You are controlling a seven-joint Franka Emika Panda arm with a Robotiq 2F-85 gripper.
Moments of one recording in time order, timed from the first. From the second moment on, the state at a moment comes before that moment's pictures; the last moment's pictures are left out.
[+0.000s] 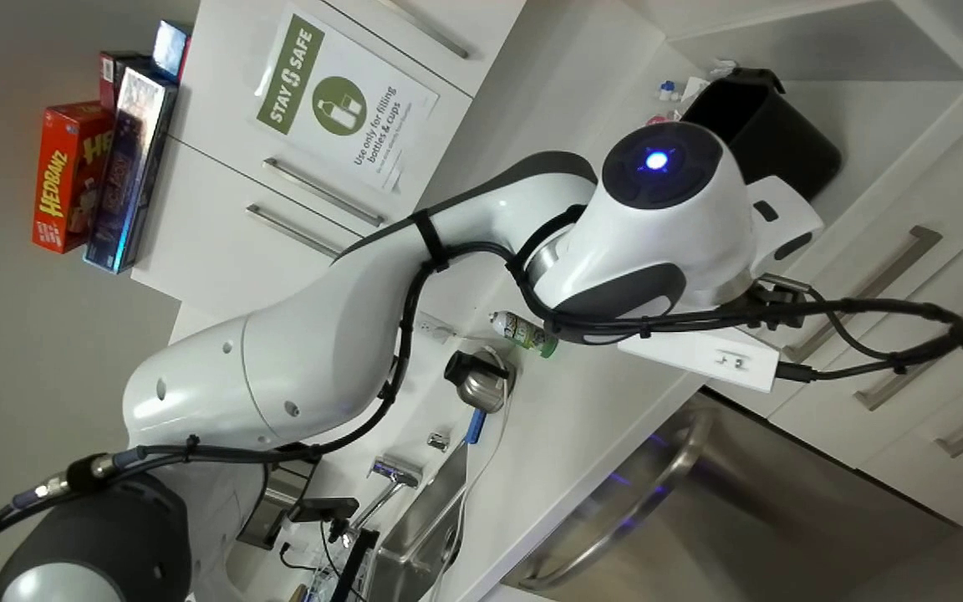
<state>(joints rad) -0.41 0.34 -0.34 -2.01 0.89 2.09 -0.80</state>
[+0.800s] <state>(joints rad) -0.54 0.49 -0.31 -2.03 1.35 2.00 -0.96</state>
